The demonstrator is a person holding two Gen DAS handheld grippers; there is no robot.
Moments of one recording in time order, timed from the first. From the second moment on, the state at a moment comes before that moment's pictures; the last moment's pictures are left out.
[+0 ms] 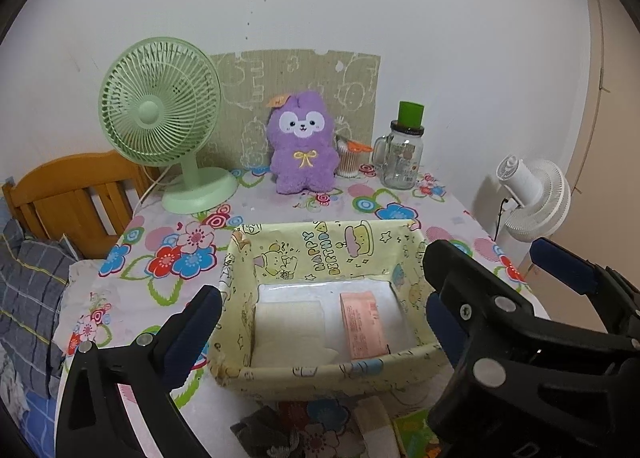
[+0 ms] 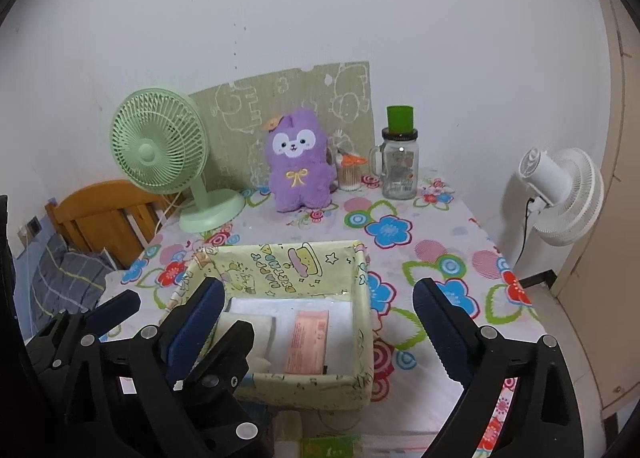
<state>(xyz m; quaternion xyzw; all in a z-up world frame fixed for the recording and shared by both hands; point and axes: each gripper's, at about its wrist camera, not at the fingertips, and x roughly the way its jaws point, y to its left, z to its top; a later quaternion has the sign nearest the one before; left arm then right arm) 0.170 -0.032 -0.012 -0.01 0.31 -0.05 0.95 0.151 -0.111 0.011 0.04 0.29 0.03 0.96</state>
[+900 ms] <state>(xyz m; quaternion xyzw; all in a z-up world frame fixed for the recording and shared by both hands) 0.081 -0.034 0.000 0.00 0.28 -0.04 0.96 0.054 -0.108 0.028 0.03 0.24 0.03 0.97</state>
